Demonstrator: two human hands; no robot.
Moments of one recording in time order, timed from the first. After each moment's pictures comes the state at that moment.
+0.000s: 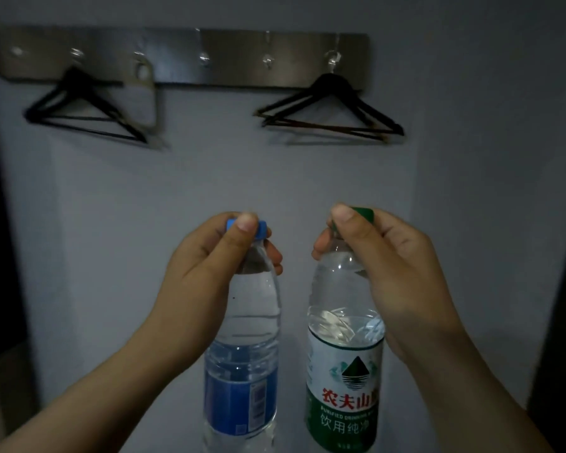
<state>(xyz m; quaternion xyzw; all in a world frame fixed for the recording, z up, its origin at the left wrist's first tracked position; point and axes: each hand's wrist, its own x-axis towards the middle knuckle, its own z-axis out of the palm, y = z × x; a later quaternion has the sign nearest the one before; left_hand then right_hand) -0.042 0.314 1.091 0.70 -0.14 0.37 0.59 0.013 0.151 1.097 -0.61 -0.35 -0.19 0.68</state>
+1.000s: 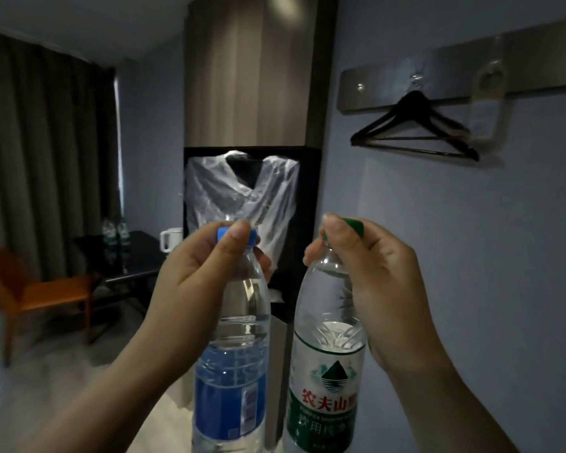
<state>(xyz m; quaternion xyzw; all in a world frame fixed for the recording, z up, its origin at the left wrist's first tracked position) -0.350 0.722 1.071 0.68 0.12 0.57 0.45 -0.202 0.640 1.079 -0.44 -0.56 0.05 0.70</state>
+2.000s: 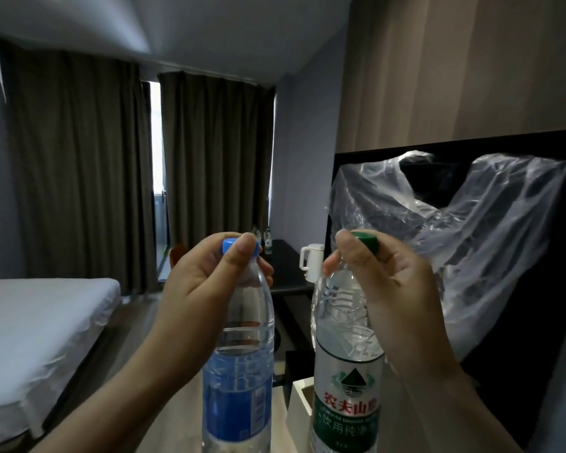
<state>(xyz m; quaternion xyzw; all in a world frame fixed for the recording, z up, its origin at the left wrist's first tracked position) -0.427 1.083 1.054 0.66 0.32 0.63 0.26 -0.243 1.082 1.059 -0.32 -0.64 0.18 0.68</state>
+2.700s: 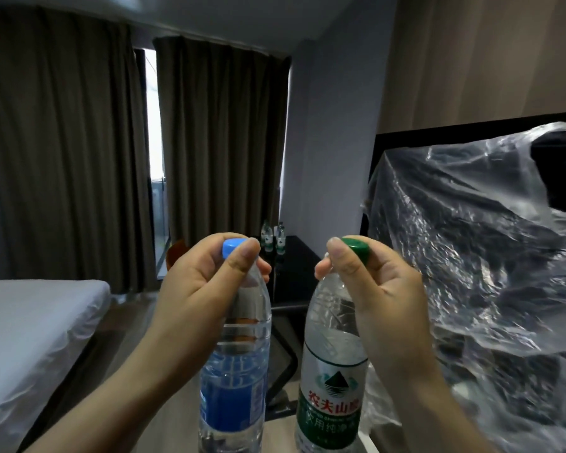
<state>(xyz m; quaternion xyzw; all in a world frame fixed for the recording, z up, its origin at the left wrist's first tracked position) -0.494 1.412 1.036 0.64 0.37 0.63 0.24 -0.320 1.416 1.034 -0.31 -0.63 0.22 0.67</state>
